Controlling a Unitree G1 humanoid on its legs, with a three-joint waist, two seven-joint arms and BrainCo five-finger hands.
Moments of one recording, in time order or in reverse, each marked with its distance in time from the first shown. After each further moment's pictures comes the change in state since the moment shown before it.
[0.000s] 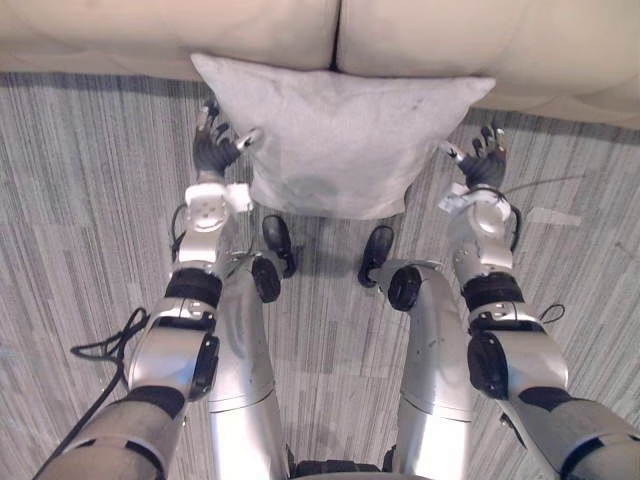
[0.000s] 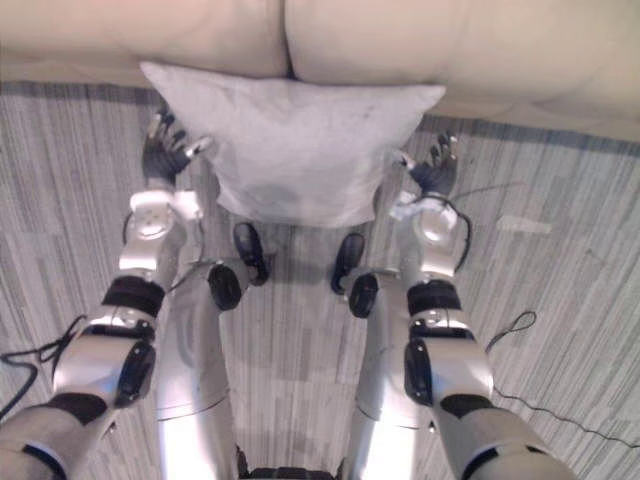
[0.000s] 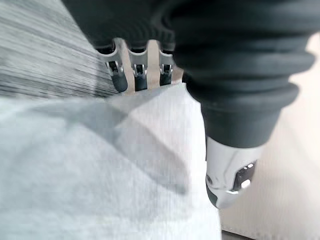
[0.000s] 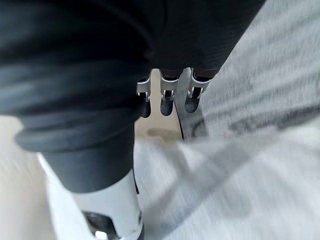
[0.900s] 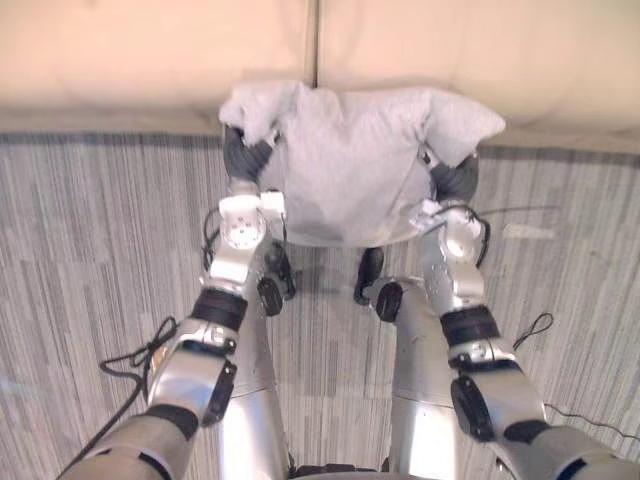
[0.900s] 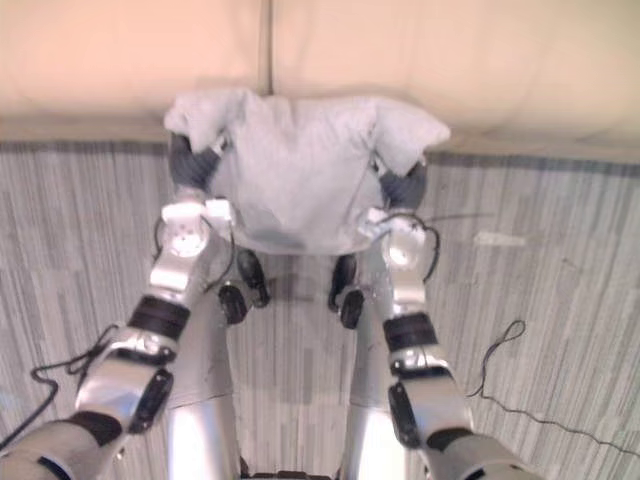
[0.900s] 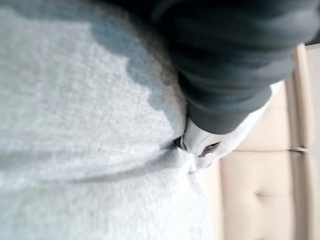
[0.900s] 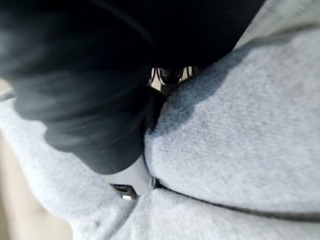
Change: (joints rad) left arm 0.364 -0.150 -0.134 -0.395 0.001 -0.057 0.107; right arm 0.478 0.093 0.119 -0.537 0.057 -0.069 -0.060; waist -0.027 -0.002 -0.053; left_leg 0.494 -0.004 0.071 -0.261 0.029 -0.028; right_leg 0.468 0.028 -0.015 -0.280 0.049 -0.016
